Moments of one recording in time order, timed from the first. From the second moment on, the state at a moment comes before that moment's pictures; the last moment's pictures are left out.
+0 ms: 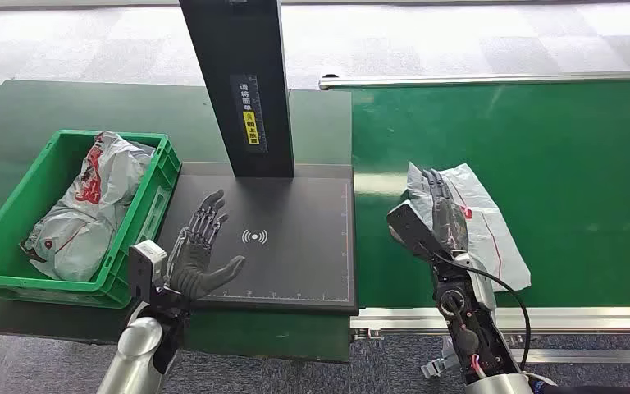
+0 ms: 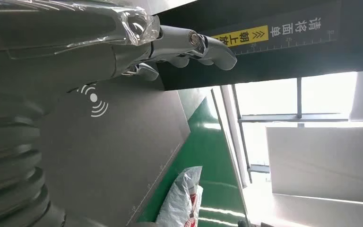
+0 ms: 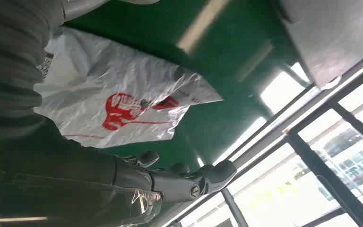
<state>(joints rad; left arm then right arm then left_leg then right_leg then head) -0.19 -0.11 -0.12 -1.31 -0.02 -0.23 -0.42 -0.41 0.00 0.19 -1.06 0.77 -0.20 -0.10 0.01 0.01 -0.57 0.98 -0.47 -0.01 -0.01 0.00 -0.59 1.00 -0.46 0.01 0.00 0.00</state>
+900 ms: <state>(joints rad) -0.18 -0.11 -0.11 -1.32 -0.03 -0.23 -0.42 -0.43 -0.01 0.17 -0.99 0.80 -0.21 -0.09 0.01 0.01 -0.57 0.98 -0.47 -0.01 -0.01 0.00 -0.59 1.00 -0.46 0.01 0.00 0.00</state>
